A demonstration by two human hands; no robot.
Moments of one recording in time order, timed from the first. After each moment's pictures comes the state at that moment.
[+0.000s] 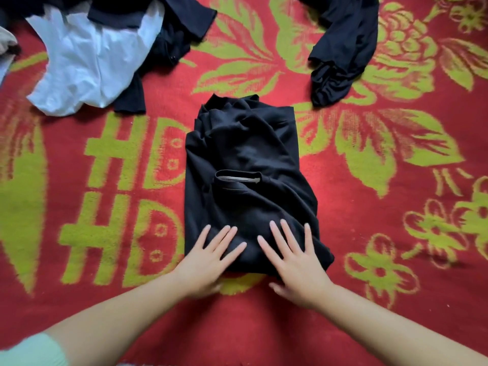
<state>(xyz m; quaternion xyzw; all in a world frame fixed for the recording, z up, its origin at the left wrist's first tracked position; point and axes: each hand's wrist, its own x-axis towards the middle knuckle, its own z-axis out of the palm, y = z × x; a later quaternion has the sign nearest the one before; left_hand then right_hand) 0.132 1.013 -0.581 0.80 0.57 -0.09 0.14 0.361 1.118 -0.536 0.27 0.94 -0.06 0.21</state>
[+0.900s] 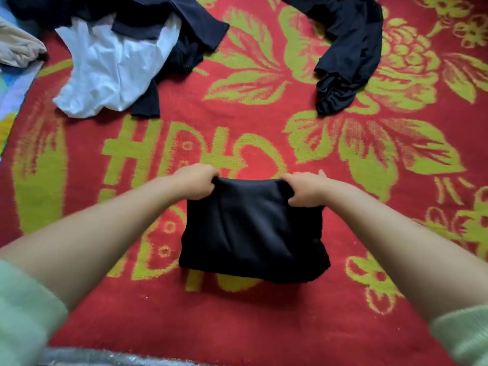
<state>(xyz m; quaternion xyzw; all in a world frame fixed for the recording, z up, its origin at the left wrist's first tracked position) 0.053 1.150 -0.483 0.59 0.73 -0.11 0.33 0.272 1.258 -0.457 0.36 0.83 -0.22 0.36</state>
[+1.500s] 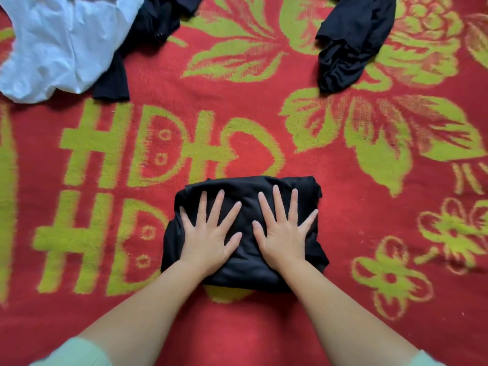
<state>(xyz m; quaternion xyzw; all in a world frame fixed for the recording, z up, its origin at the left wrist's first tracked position) 0.144 1.067 -0.610 0.63 0.76 -0.01 0.15 0.304 1.151 -0.599 0.50 0.85 -0.14 0.08</state>
